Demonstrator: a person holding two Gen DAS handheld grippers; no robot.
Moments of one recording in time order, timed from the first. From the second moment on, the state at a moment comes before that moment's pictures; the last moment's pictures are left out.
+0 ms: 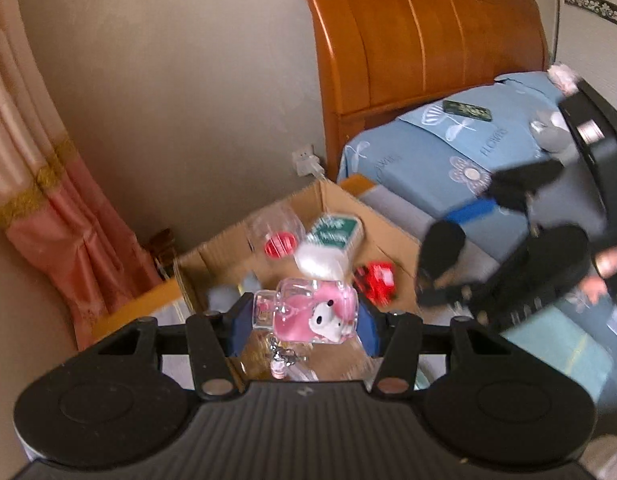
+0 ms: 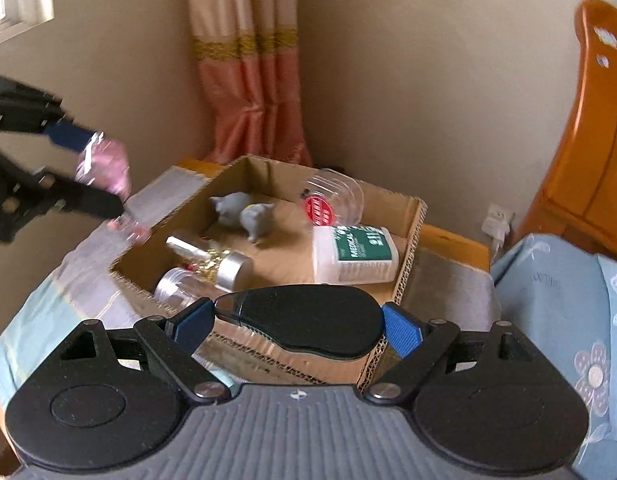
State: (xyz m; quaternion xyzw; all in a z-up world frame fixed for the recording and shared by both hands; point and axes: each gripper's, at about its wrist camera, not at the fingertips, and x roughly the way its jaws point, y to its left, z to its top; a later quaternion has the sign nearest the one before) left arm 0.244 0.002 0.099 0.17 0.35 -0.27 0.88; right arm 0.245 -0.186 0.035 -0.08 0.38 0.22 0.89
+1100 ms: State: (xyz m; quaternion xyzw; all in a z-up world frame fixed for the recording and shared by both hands) left arm 0.263 -0.014 0.060 0.16 0.35 -0.18 0.91; right arm 0.202 -0.178 0.007 -0.04 0.40 0.18 0.90
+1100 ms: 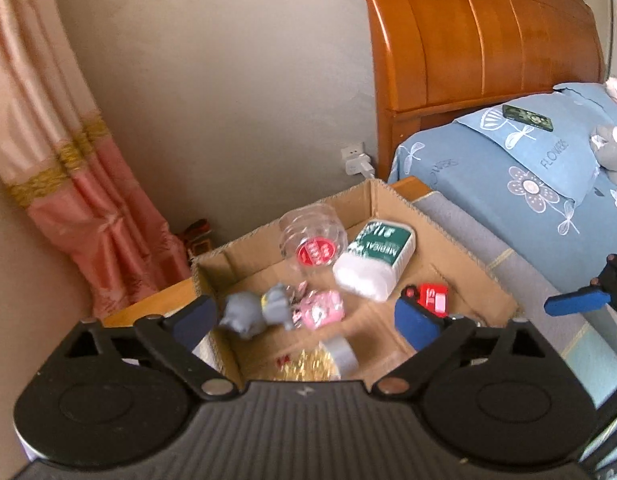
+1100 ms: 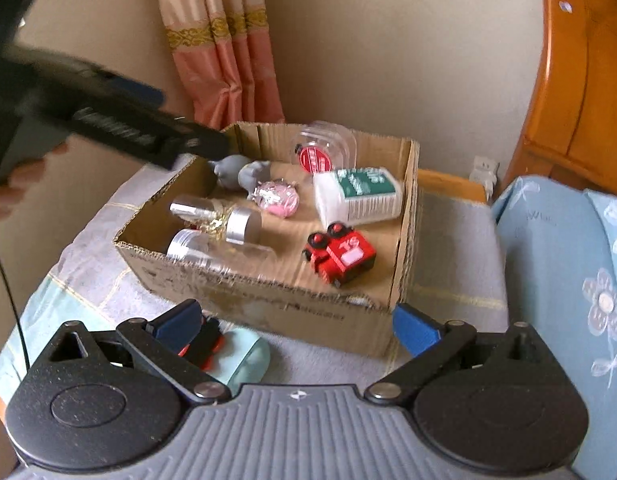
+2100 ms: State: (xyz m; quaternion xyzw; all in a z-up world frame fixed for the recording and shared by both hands) left arm 0.169 -0.023 -0.025 0.08 0.40 -0.15 0.90; right arm 0.163 -0.196 -0.065 0.00 0.47 0.07 0.88
